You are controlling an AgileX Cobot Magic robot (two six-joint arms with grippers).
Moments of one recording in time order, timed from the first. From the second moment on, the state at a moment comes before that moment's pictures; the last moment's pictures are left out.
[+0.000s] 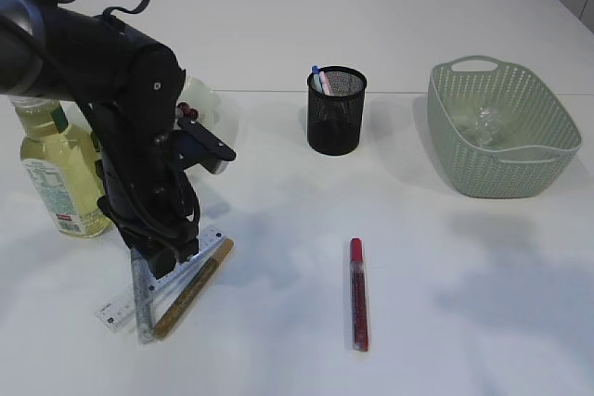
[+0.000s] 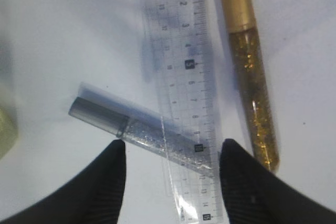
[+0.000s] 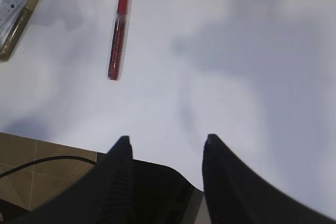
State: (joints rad) left arm -0.54 2.02 -1.34 0.16 1.02 0.10; right arm 0.14 1.00 -1.01 0.21 1.25 0.07
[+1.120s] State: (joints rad) left arm -0.54 2.07 -1.34 0.13 0.99 0.13; right arm 0.14 1.00 -1.01 0.21 1.25 0.07
